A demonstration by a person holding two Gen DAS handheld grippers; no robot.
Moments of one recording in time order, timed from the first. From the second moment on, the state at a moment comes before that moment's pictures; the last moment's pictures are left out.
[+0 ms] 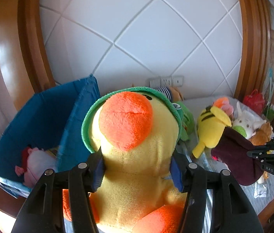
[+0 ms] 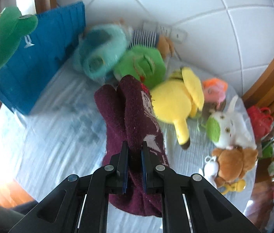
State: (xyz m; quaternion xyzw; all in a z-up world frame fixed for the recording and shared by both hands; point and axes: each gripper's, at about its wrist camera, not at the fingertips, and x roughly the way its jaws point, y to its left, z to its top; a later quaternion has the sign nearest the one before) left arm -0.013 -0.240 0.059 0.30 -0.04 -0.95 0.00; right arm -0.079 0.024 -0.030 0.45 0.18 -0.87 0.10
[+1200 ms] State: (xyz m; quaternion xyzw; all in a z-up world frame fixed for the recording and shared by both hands) left arm 0.009 -0.548 0.139 0.26 0.00 -0.96 0.13; right arm -0.109 -0.414 0.095 0.31 0.22 -0.88 0.29
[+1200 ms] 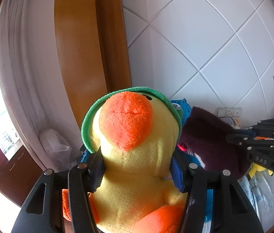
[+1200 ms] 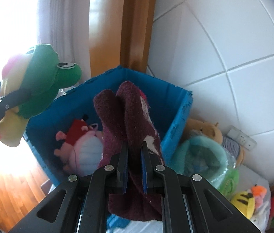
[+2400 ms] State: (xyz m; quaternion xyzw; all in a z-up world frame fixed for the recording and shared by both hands) left arm -0.100 -0.554 0.093 0.32 -0.02 -0.95 -0.02; right arm -0.149 -0.411 0.047 0.35 0.16 -0.91 0.14
